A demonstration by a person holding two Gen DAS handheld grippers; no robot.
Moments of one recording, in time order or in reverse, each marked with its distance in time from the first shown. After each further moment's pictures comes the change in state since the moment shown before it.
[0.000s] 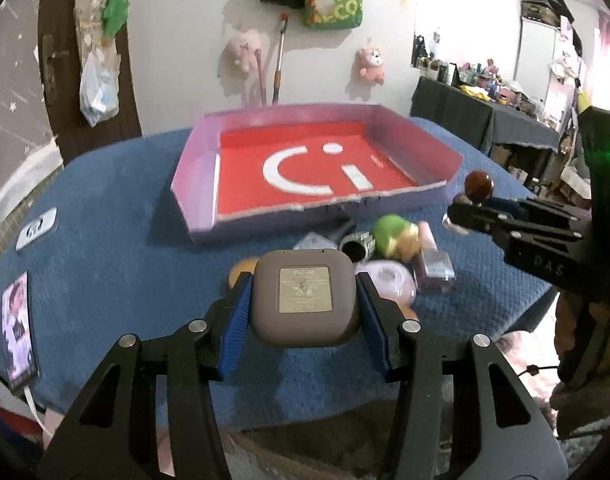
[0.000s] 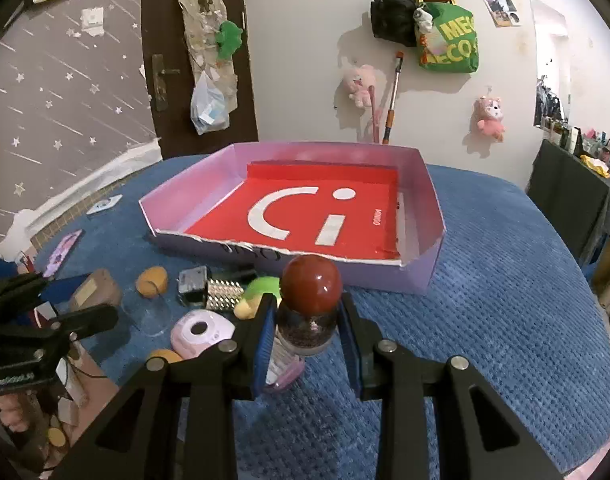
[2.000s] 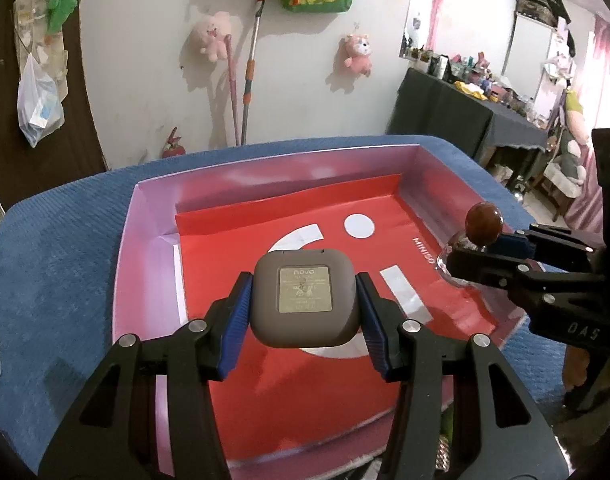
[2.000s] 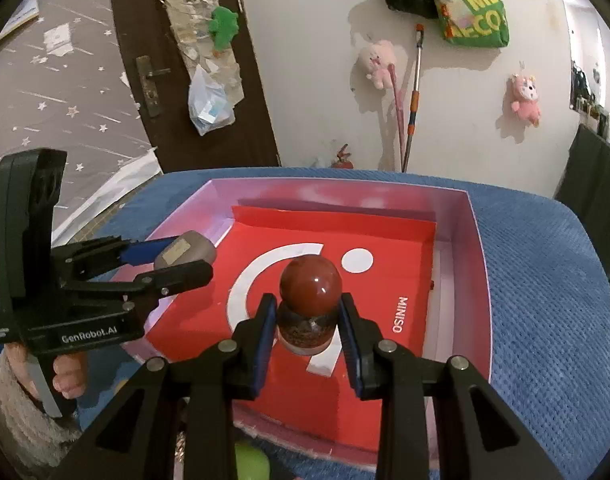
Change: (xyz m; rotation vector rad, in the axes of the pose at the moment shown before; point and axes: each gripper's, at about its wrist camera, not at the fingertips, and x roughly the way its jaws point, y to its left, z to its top) left arm 0.142 0.045 0.135 0.022 0.082 -0.124; right arm 0.108 -0.039 0.115 0.049 0.108 0.111
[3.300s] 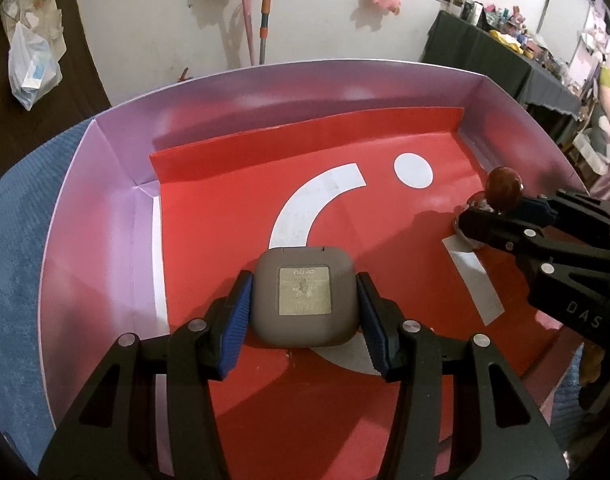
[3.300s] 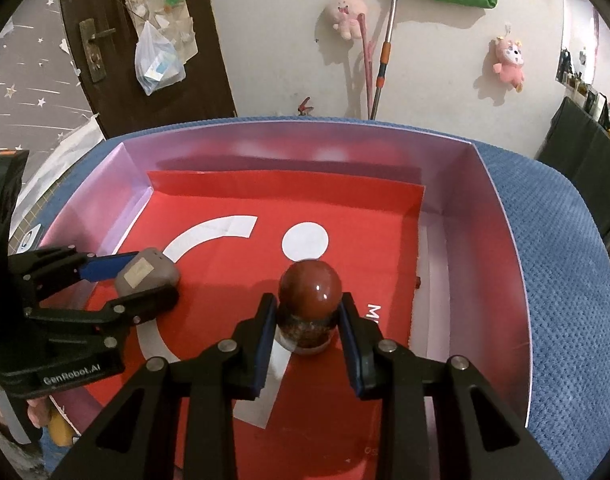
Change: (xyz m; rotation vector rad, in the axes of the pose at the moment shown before) left arm 0.069 0.009 -0.009 -0.021 0.237 0.079; right arm 0.081 -0.029 0.009 0.028 0.170 -0.136
